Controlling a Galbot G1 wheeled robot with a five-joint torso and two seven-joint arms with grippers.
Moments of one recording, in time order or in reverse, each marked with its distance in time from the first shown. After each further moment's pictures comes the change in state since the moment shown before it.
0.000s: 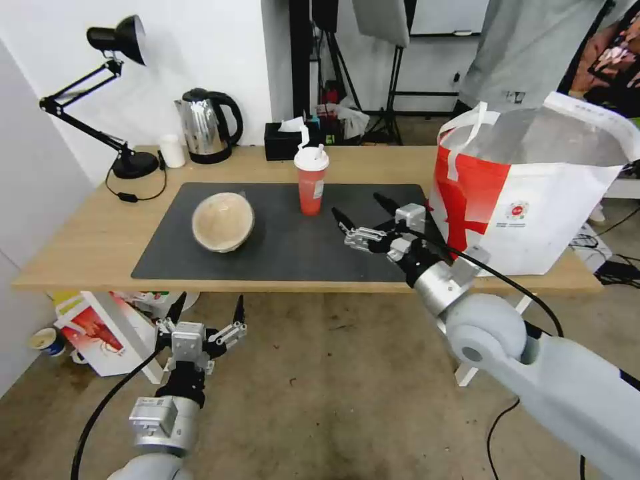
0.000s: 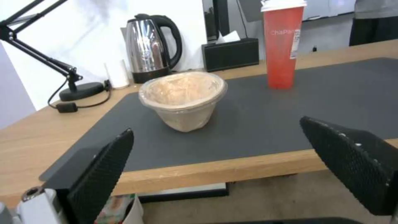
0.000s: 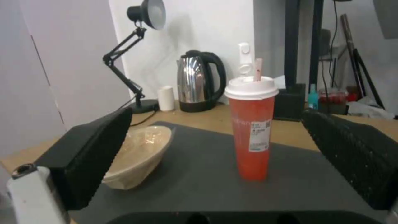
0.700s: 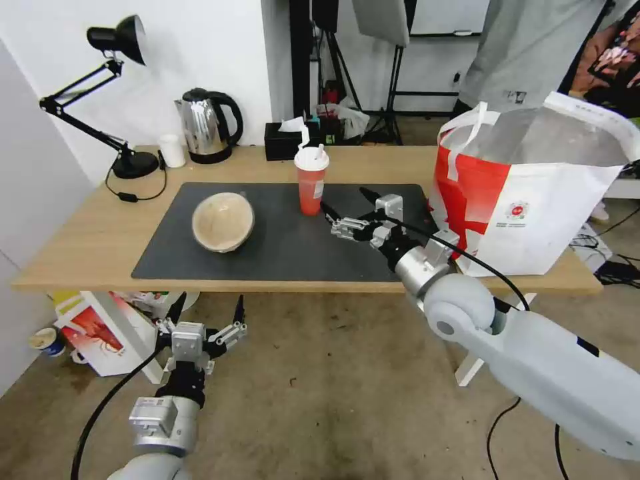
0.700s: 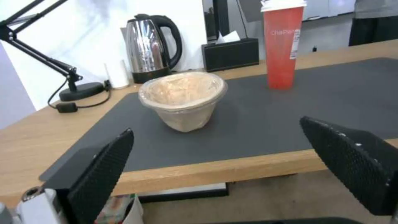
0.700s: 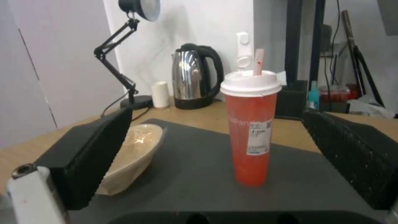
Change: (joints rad) left arm 0.000 0.000 0.000 0.000 0.000 0.000 0.000; right arm 0.125 0.069 -0.097 -0.121 0.004 -0.004 0.003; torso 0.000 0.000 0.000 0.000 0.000
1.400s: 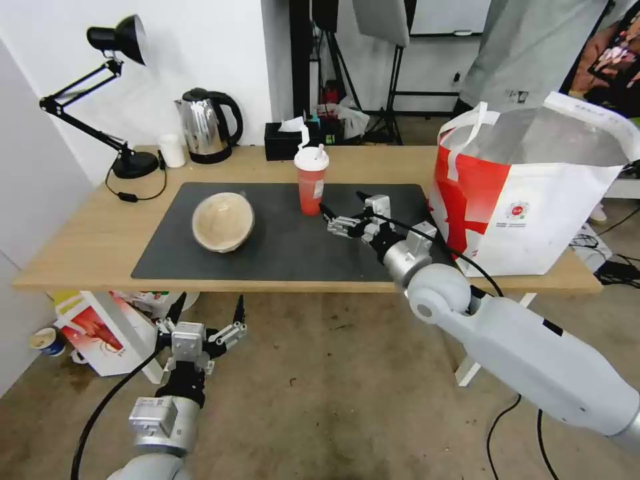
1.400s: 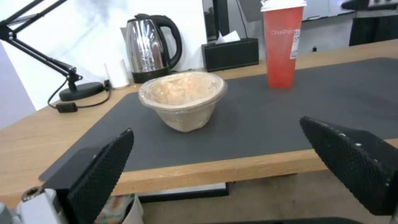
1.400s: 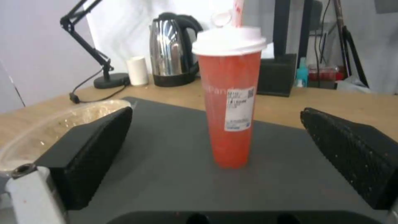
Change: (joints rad) left arm 0.000 0.000 0.000 0.000 0.000 0.000 0.000; right arm 0.090 0.076 -0.081 -0.176 -0.002 -0.022 0.002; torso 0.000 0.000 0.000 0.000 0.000
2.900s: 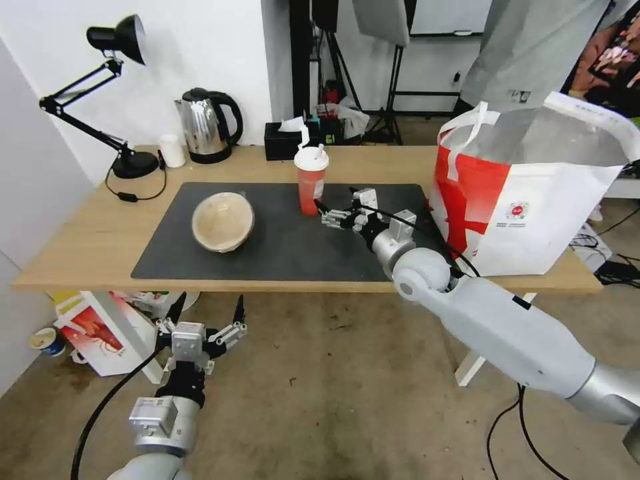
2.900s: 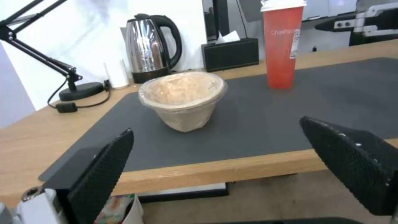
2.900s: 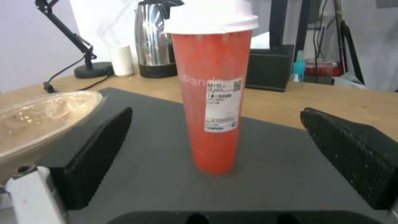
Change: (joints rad) left arm 0.000 0.000 0.000 0.000 0.000 0.000 0.000; right arm 0.097 0.070 -0.048 -0.164 -0.005 -0.004 -0.042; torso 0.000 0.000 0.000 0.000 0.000
